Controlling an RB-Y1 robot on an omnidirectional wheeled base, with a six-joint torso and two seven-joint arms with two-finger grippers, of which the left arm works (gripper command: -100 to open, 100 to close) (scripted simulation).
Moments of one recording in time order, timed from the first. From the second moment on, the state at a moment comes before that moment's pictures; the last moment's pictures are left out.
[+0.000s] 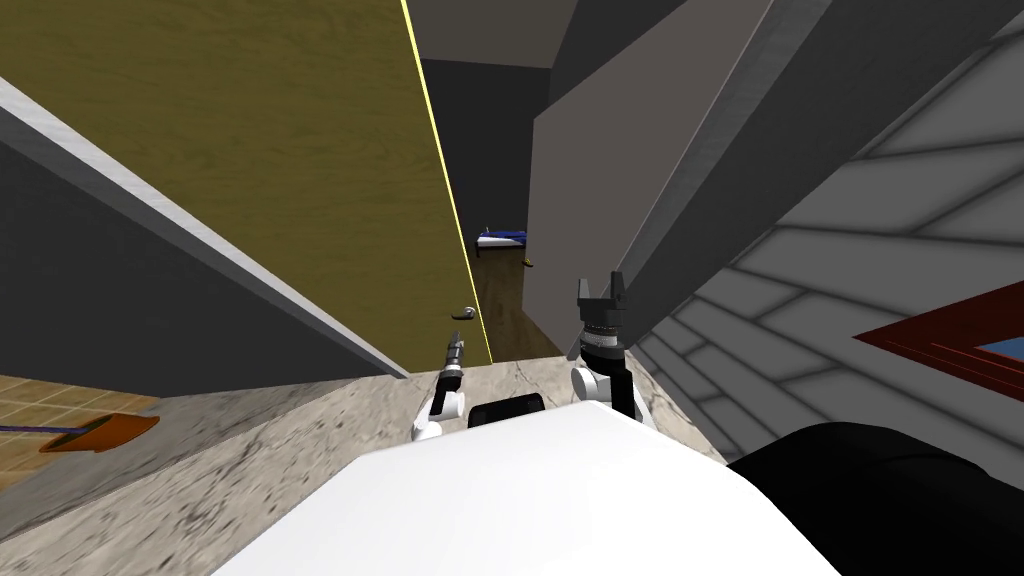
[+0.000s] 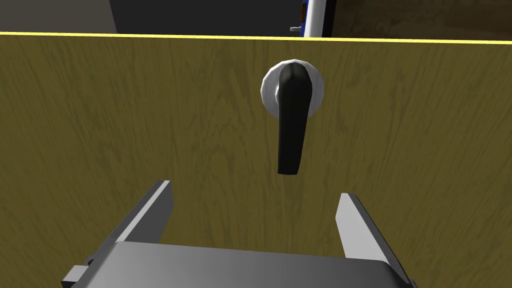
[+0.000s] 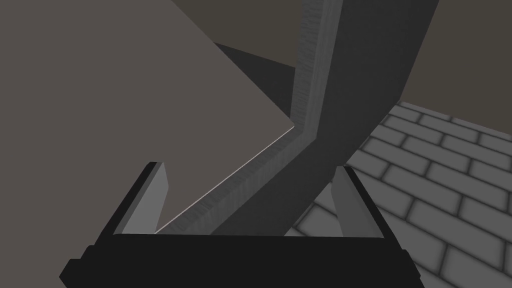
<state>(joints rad) -0.04 0.01 -0.04 -0.85 0.06 -0.73 -0.07</state>
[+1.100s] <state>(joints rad) -0.08 0.03 -0.03 -0.73 0.07 -0.77 -0.06</state>
